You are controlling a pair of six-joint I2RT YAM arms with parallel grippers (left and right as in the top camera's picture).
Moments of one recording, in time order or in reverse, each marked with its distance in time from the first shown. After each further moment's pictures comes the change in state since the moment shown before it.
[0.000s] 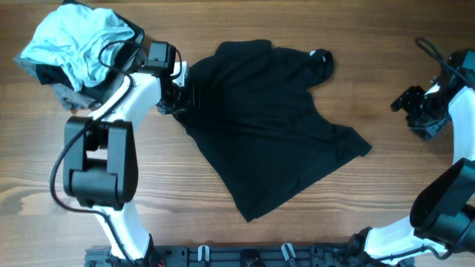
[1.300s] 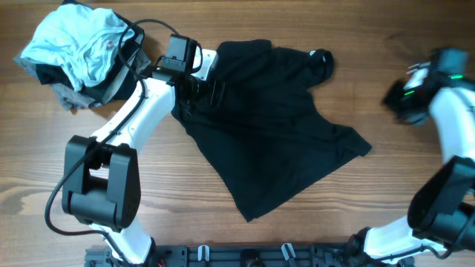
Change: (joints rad) left arm -0.131 -0.117 -0.003 0.089 0.006 0.174; right arm 0.030 -0.002 -0.028 0.233 -0.024 -0.042
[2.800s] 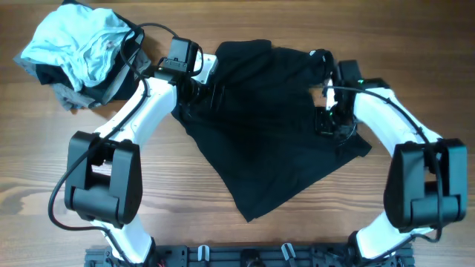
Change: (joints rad) left arm 0.000 0.025 0.000 -0.032 -0.011 0.000; right arm 0.486 0.069 -0.172 -0.019 0.079 -0.116
